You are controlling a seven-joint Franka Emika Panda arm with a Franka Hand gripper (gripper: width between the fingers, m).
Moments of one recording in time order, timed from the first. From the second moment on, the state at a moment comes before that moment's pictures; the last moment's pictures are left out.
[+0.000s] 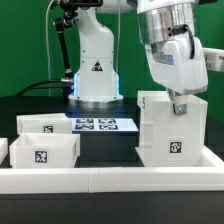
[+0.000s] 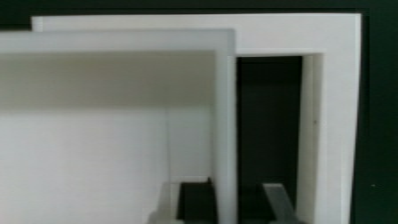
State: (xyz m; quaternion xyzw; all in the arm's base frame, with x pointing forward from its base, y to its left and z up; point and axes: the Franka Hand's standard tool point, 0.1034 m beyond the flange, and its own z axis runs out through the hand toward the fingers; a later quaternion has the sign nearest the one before) arm 0.601 0.096 0.100 -0.70 0.70 0.05 0.10
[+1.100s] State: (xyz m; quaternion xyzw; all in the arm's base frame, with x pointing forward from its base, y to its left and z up) arm 0.645 0.096 0.101 -0.70 0.70 0.04 0.11
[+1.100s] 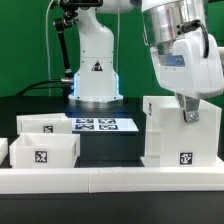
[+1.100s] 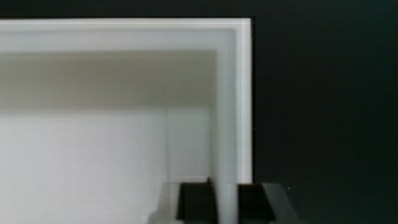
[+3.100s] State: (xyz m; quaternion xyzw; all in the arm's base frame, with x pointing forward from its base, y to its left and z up) arm 0.632 0.067 0.147 -0.96 0.26 -0.01 0.12
